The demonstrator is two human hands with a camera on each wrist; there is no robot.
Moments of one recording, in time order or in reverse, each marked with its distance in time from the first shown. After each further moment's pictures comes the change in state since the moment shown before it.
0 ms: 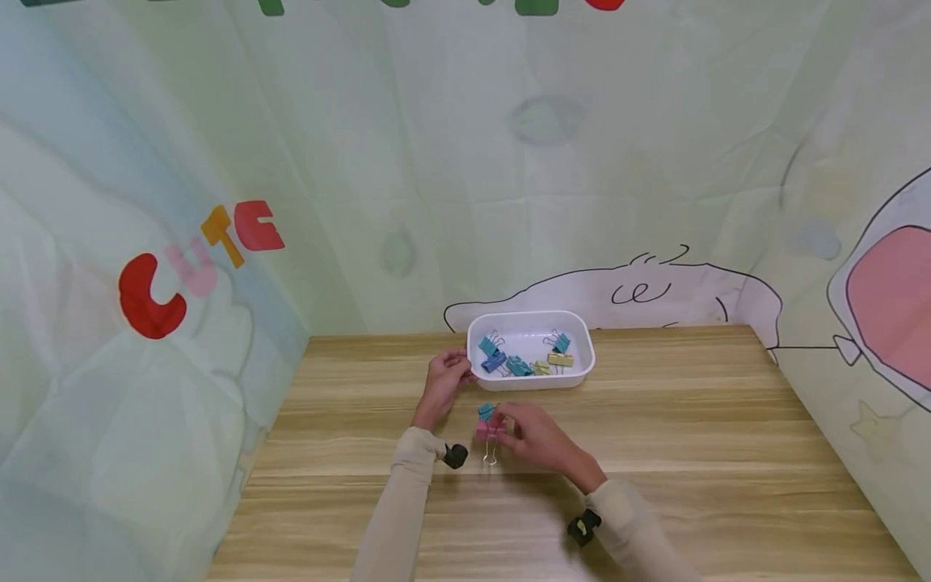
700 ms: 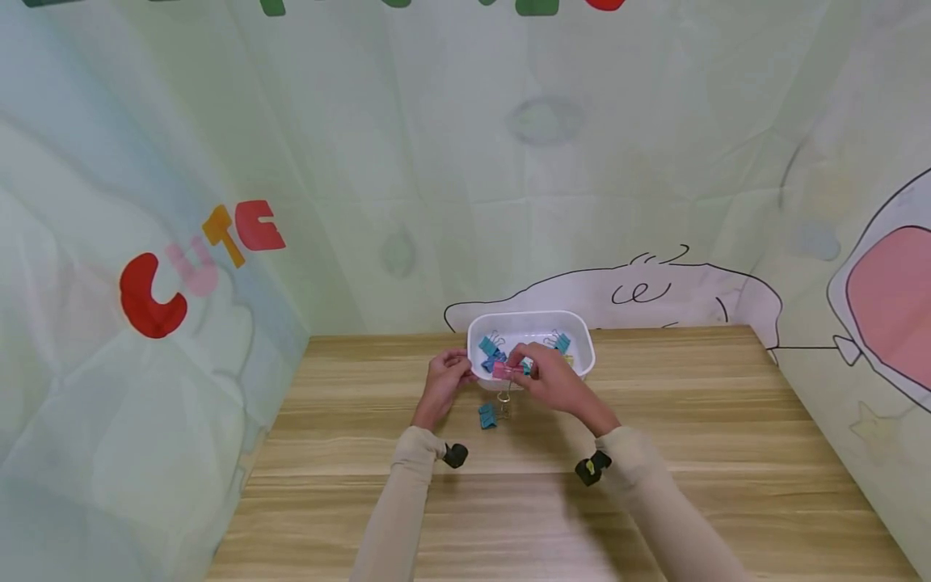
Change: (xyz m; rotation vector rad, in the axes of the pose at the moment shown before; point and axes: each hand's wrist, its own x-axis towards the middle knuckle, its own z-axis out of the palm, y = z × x) left_hand -0.002 0.002 -0.001 0.018 -0.003 -0.011; right_hand 0.043 0.004 -0.072 -0.047 0.100 0.075
